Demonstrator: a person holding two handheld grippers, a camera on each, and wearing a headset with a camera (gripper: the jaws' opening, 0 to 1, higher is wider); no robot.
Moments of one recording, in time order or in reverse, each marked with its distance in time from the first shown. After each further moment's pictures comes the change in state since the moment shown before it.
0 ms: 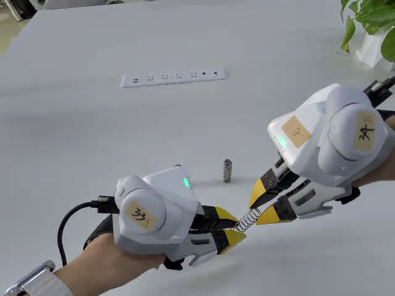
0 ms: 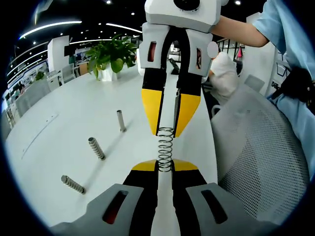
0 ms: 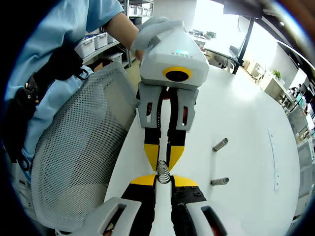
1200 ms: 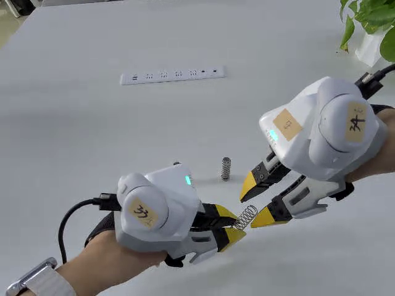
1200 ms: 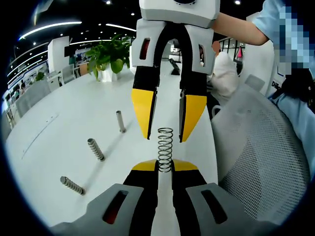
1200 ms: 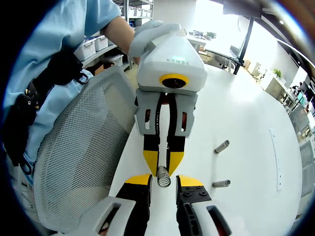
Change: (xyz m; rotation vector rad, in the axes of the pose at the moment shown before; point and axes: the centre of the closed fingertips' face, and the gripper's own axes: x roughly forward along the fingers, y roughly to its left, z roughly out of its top) left arm 0.001 -0.002 0.002 0.003 -0.009 0.004; right arm 0.000 -0.001 0.002 0.026 -0.014 0.024
